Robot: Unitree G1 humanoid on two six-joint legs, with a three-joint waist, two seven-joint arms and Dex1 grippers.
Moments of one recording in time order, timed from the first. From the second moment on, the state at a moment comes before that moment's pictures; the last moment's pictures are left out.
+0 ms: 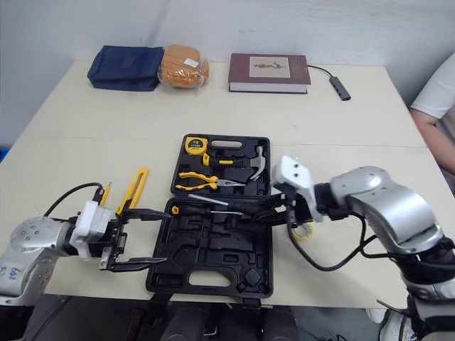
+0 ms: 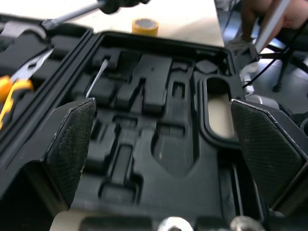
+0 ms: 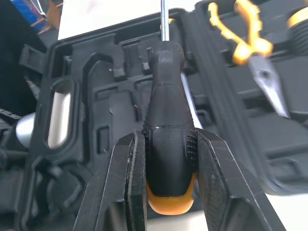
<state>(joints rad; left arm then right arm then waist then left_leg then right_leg) 0.00 0.80 0.19 -0.24 -0.57 0.14 -1.28 -0.63 -0.88 0.23 -0.42 0.59 0.95 1.12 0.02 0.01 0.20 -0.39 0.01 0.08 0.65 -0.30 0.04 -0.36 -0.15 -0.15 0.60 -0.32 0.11</state>
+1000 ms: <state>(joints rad) 0.06 0.81 0.25 -0.22 -0.55 0.13 -1.25 -0.85 -0.81 0.59 -0.39 0.35 1.07 1.07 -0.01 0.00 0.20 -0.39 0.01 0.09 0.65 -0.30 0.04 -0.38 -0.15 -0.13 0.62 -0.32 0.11</state>
